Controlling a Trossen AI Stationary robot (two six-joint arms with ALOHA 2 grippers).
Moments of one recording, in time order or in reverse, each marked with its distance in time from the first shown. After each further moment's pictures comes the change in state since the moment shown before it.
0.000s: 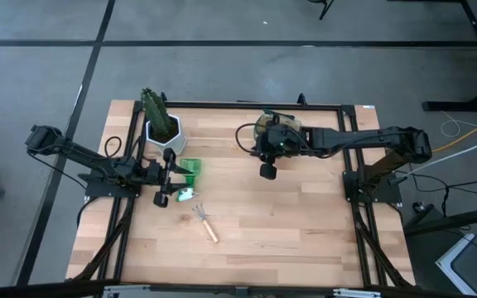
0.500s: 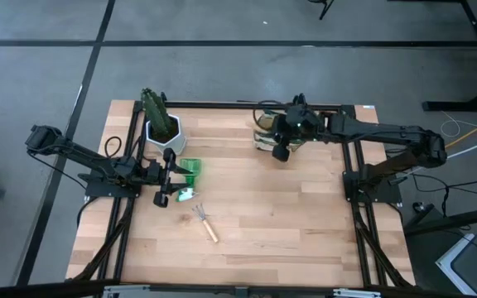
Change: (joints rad) left arm 0.000 0.000 0.000 -0.003 0.000 0.000; right arm -0.138 -0.157 0.000 -0.142 0.035 -0.021
